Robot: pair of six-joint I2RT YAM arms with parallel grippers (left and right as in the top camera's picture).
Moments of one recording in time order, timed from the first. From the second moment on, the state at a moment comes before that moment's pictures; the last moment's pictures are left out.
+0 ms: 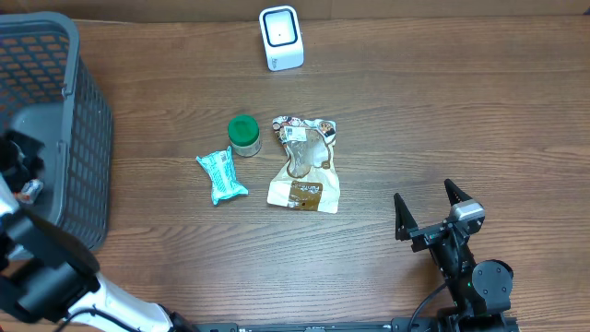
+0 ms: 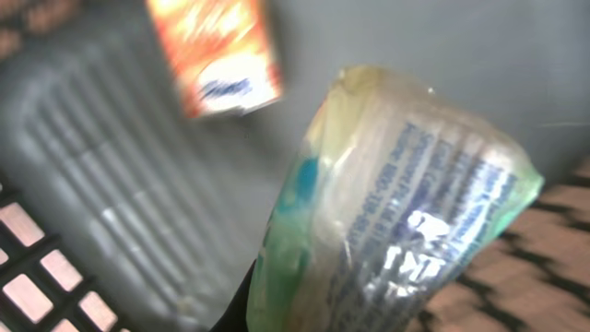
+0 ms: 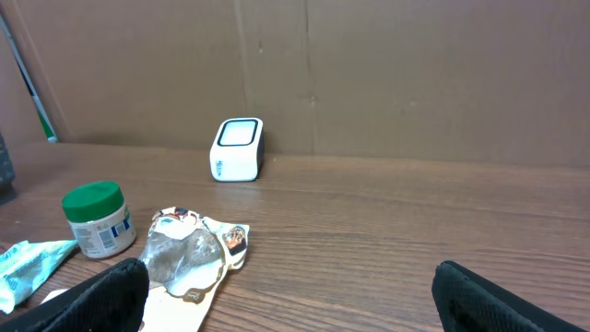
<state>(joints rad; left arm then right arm) 0.71 1.93 1.79 -1.20 0.00 -0.47 0.12 0.01 0.02 -0.02 -0.17 0.07</state>
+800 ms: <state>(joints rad) -0.08 1.50 1.74 -1.32 0.14 -0.33 0.12 0.01 0.02 -0.02 -0.17 0.07</state>
